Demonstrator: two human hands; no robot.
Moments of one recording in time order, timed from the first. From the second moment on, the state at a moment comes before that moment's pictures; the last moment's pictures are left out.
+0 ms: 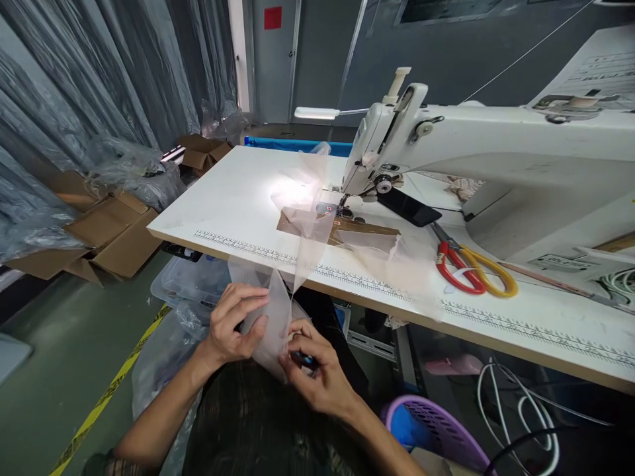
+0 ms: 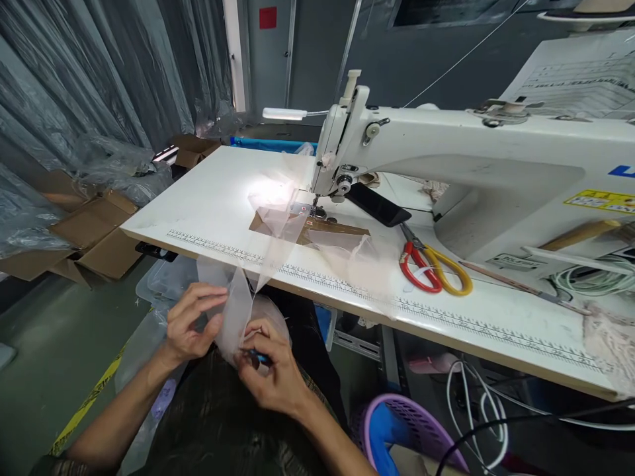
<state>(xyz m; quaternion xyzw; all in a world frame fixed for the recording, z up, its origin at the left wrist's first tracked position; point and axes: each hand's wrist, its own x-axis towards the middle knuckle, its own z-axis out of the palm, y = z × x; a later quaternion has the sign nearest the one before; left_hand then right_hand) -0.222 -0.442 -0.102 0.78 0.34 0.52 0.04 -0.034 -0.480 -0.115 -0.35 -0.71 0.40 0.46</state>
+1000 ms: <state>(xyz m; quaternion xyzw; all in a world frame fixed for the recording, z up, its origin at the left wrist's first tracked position) -0.213 -0.440 -0.118 0.62 0.44 0.35 0.54 -0.034 -0.444 -0.130 -0.48 -0.72 0.38 0.35</state>
